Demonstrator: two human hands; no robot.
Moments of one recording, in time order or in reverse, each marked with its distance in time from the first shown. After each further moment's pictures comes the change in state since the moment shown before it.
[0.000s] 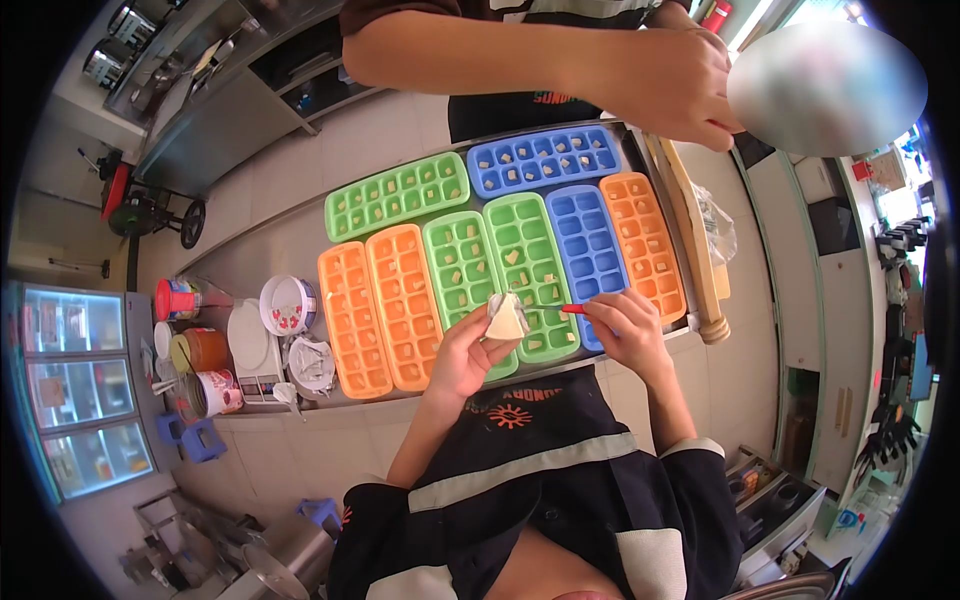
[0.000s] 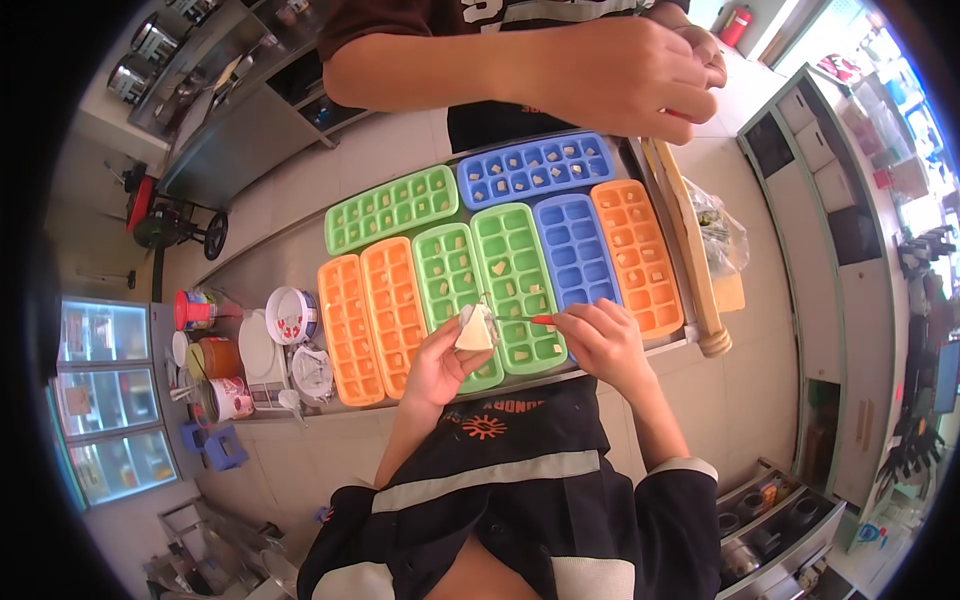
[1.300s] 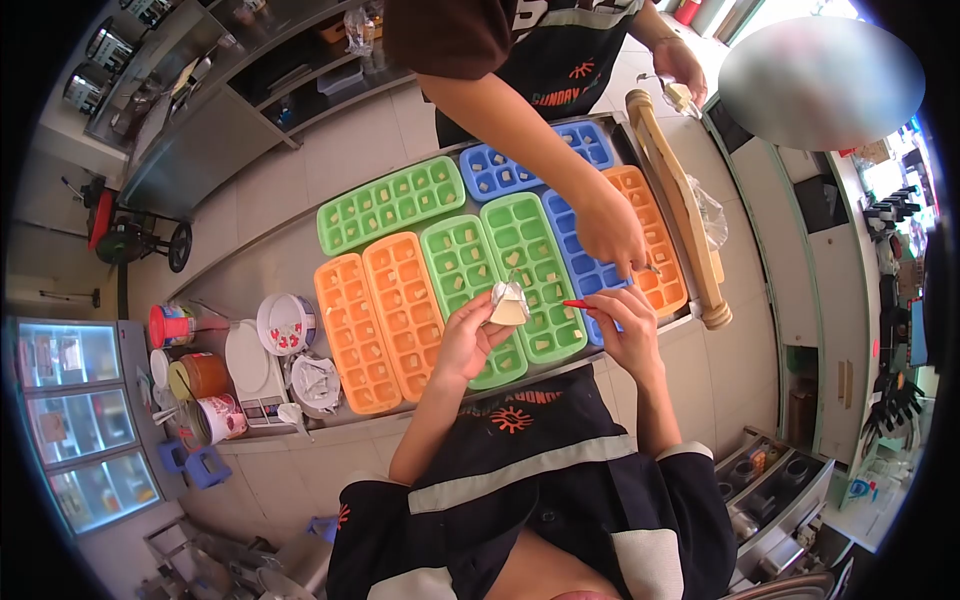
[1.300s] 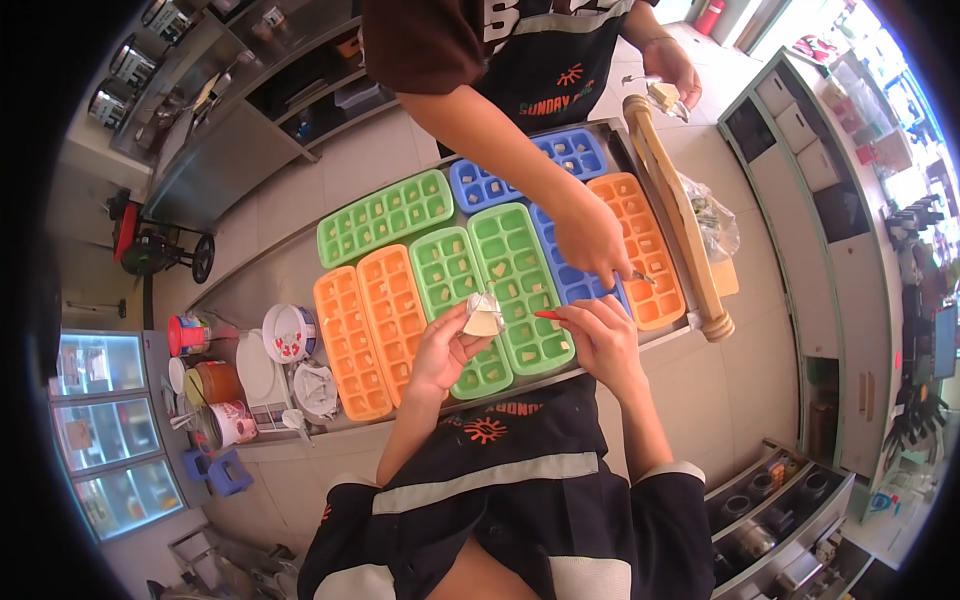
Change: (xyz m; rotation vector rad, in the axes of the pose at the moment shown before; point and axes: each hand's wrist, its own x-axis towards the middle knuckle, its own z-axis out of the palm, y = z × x) left_hand 0.028 0.010 -0.020 0.136 0.052 -0.056; right_hand -0.006 -0.013 0.021 -0.055 0.115 0.182
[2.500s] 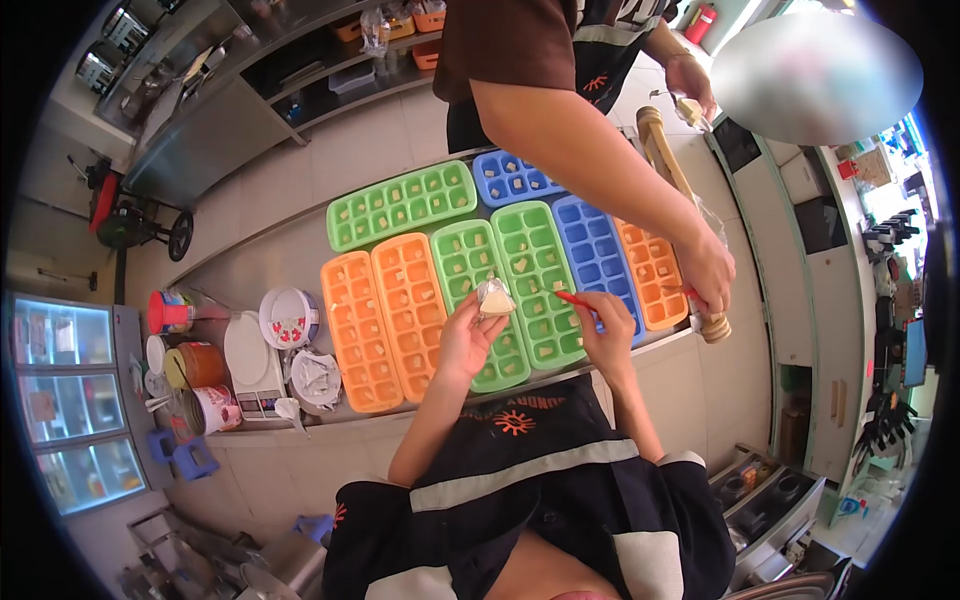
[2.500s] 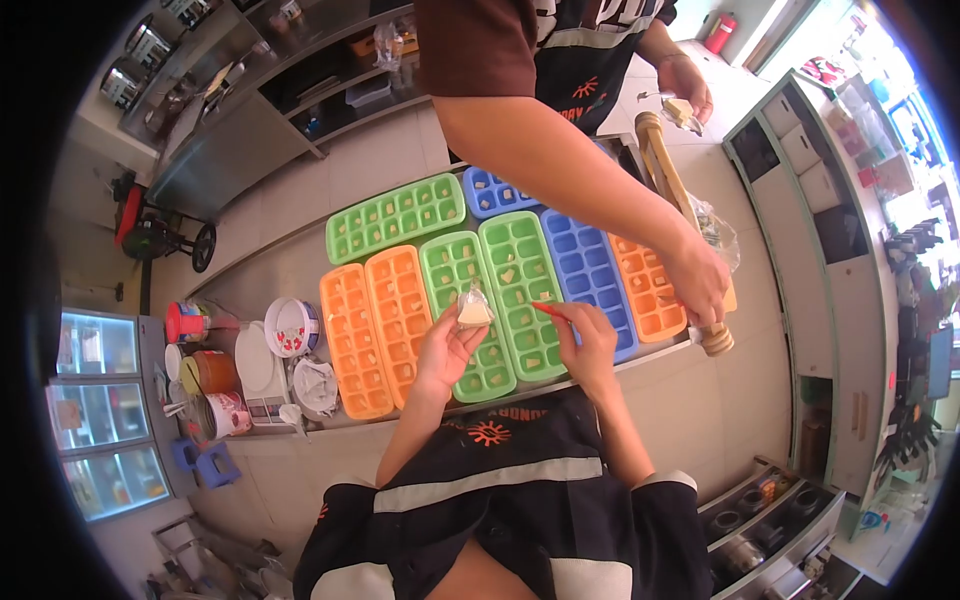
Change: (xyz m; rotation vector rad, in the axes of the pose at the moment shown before) left_hand 0.010 -0.007 -0.019 -0.196 0.199 0.087; right_hand -0.007 0.002 0.045 0.093 0.181 0.148
